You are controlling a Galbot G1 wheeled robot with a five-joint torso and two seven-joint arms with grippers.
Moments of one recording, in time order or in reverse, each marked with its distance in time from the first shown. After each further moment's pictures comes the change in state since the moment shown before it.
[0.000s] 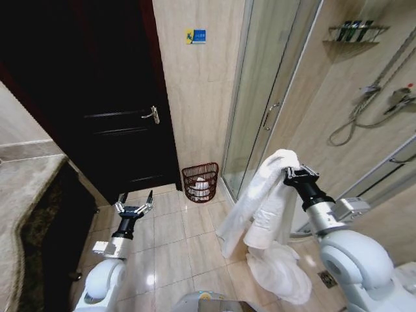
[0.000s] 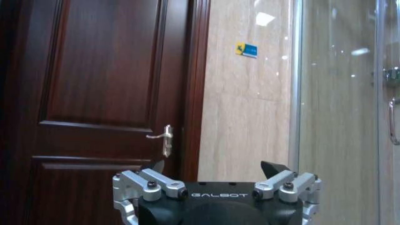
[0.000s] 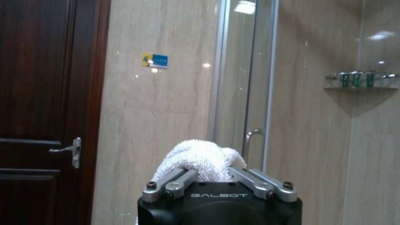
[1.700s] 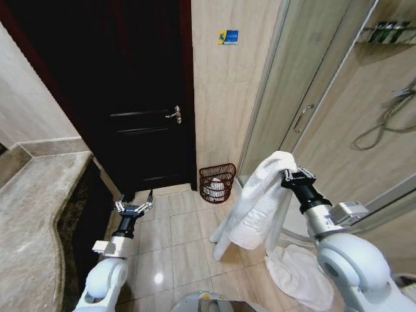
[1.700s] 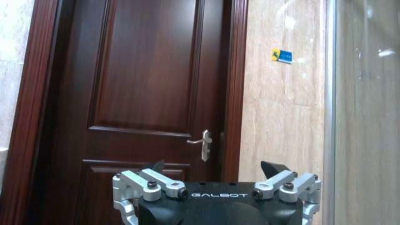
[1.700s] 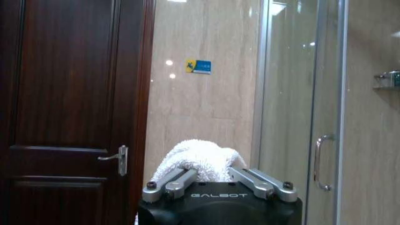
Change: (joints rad) left arm -0.005 0.000 0.003 -0.001 0.001 0.000 -0.003; right arm -0.022 0.034 -0.010 0.000 -0.019 0.034 -0.039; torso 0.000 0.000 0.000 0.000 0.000
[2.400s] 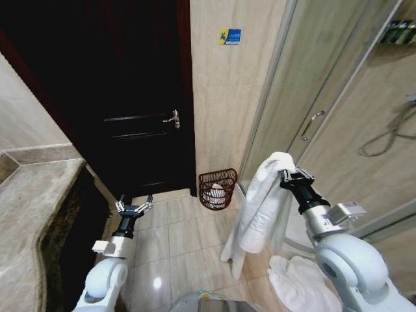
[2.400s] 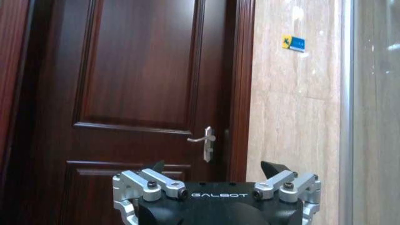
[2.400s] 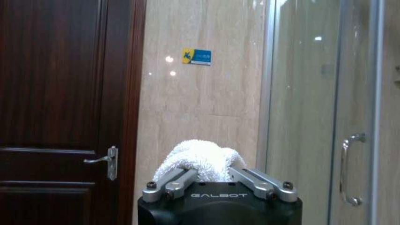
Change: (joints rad) left arm 0.002 0.001 -0.002 0.001 0.006 0.012 0.006; right arm -0.003 0.011 -0.005 0.000 -0.010 -0.004 -0.007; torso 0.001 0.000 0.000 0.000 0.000
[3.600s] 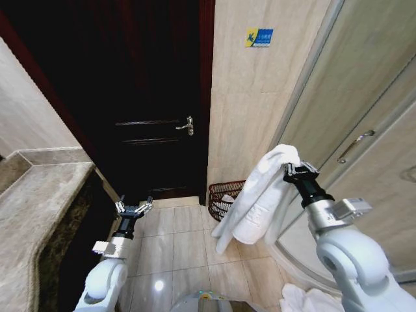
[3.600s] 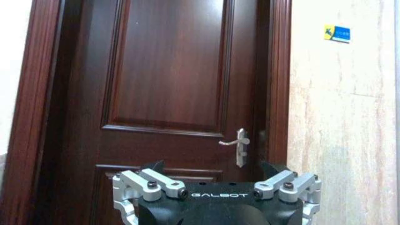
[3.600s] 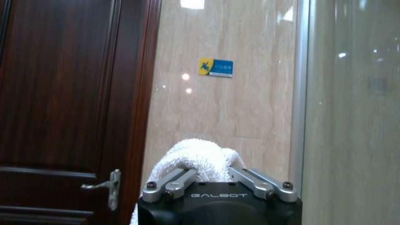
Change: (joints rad) left arm -0.001 -0.011 -0.006 0.005 0.003 -0.008 -0.010; right arm 0.108 -0.027 -0.004 -0.065 -0.002 0.041 -0.003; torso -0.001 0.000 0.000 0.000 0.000
